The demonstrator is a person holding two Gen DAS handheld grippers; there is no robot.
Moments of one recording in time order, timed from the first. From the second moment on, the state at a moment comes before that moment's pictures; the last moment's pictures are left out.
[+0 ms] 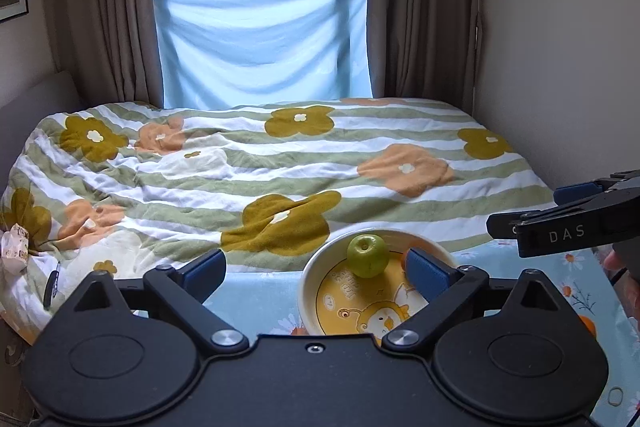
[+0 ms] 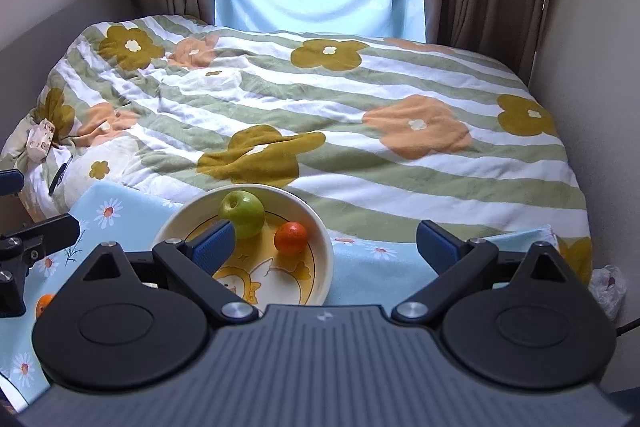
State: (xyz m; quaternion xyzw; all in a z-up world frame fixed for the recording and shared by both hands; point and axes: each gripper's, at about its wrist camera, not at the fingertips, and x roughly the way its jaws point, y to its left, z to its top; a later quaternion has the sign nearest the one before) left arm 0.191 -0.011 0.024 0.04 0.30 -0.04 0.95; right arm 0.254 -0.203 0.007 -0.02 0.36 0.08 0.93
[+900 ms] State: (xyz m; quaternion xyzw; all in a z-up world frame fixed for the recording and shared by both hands) left arm 0.055 -0.011 -0.010 0.05 0.30 0.03 0.95; right arm 0.093 -0.227 0.003 -0.05 0.32 0.20 0.93
